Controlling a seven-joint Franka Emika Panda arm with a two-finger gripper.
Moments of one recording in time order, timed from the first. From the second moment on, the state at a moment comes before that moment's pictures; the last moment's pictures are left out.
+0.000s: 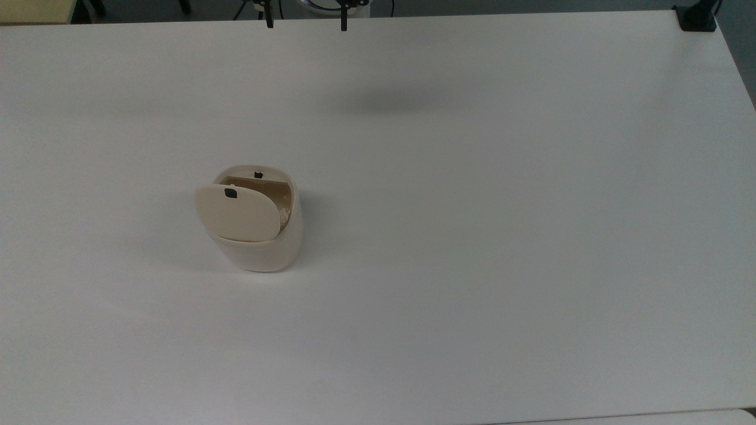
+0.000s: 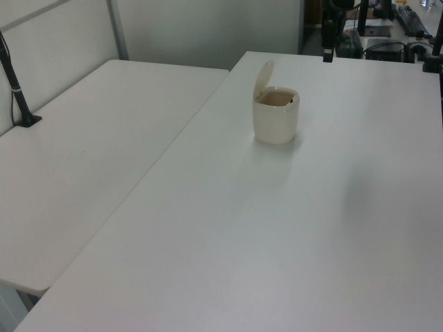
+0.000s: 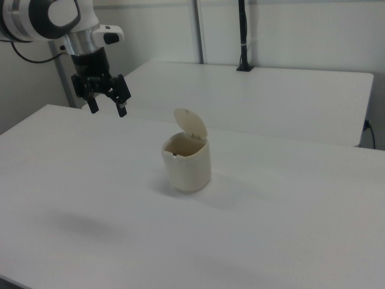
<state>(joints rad) 0.06 -0.04 0.01 -1.66 -0.06 1.65 0.03</state>
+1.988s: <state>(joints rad) 0.03 0.06 -0.01 -1.61 -0.06 1.98 0.00</state>
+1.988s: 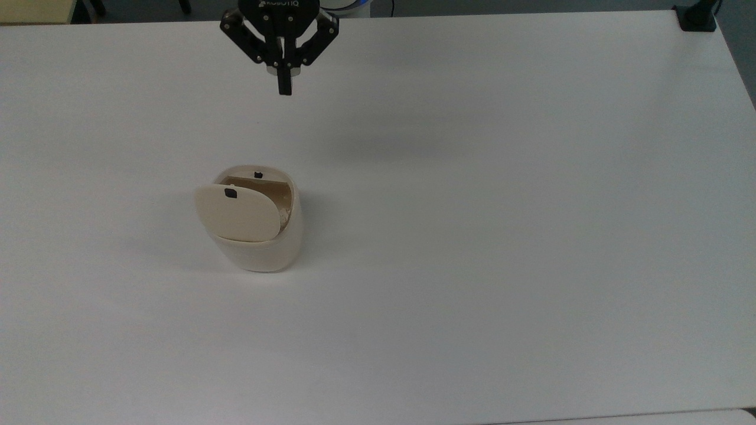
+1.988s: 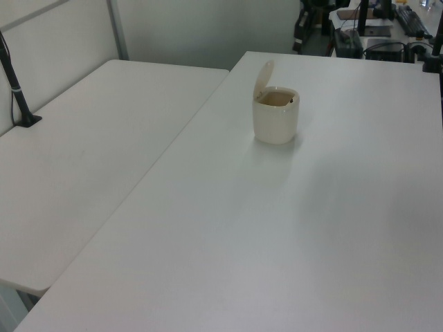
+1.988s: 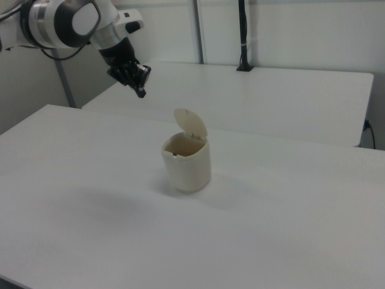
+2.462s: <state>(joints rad) -0.03 0.17 -0.01 -1.61 -0.06 2.33 0.00</state>
